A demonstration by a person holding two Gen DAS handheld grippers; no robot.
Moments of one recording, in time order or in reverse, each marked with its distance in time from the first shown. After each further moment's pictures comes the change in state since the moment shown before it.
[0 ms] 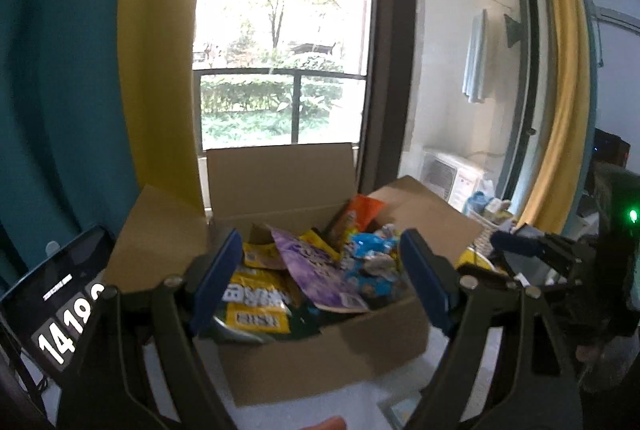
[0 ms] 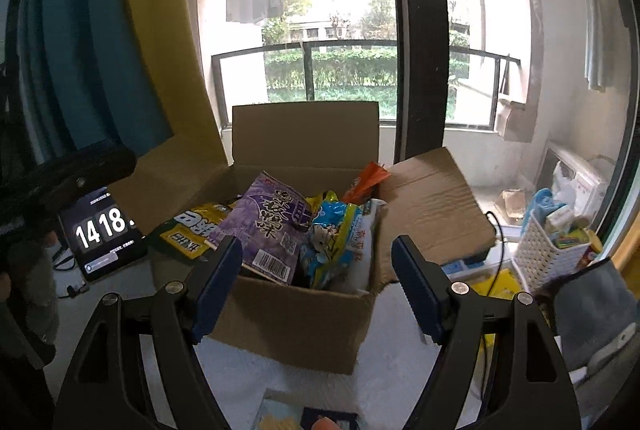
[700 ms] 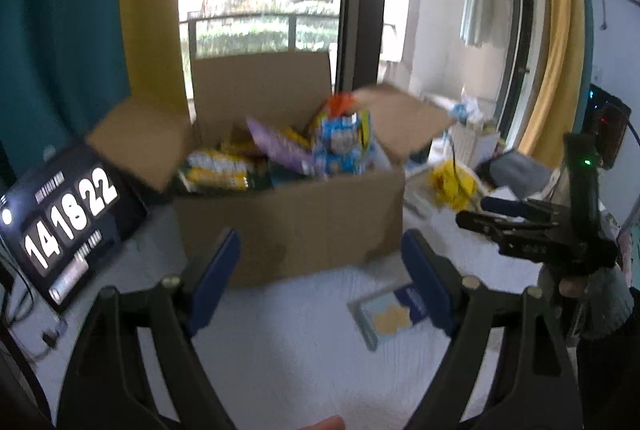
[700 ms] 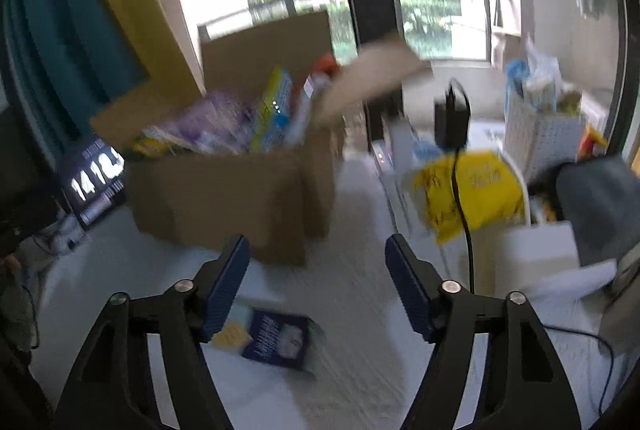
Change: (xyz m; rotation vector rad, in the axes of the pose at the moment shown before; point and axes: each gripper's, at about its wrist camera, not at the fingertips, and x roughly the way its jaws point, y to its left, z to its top) left arm -0.020 -0.046 -0.099 0.000 0.226 0.019; right arm 0.008 -0.074 -0.107 0.119 0.199 0.035
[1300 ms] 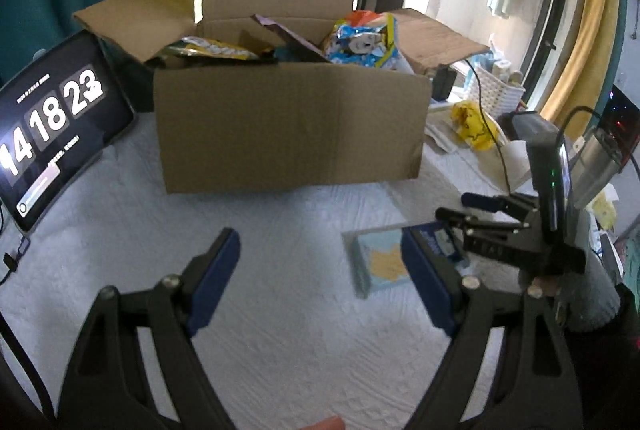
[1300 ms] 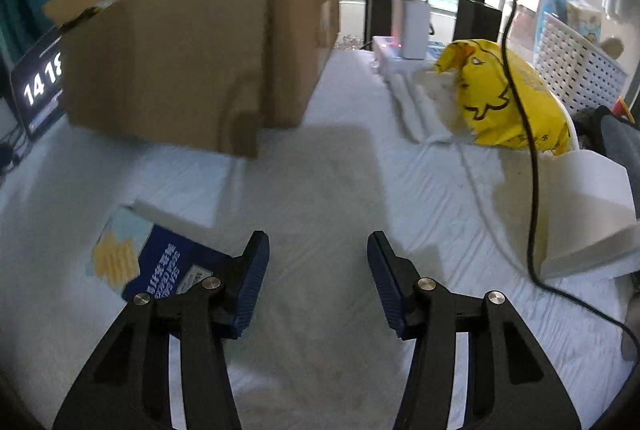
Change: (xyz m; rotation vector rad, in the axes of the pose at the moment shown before) left arm 0.039 0.003 -0.059 -0.107 0.176 0.010; right arm 0.069 0.010 -0.059 -0.123 0.219 -0.077
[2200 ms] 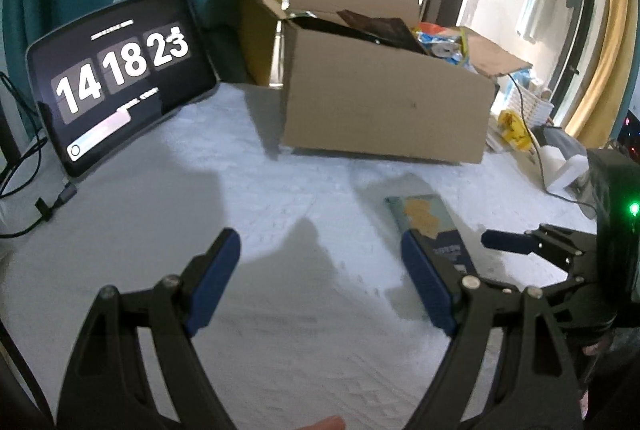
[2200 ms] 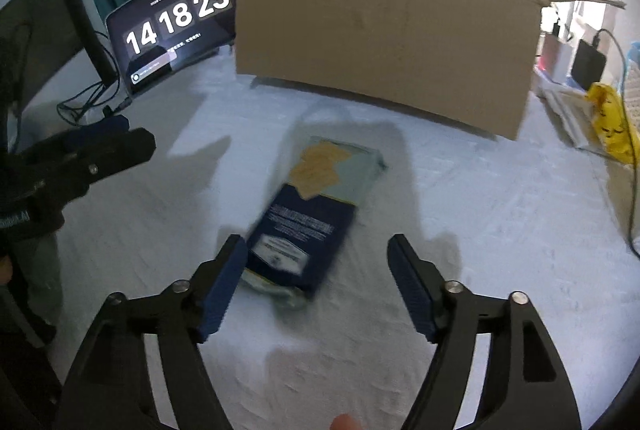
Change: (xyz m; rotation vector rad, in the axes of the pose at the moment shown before) left arm -0.030 0.091 -0.051 -0.093 -0.053 0.067; right arm -0.029 0.147 -0.017 -0.103 0.030 0.204
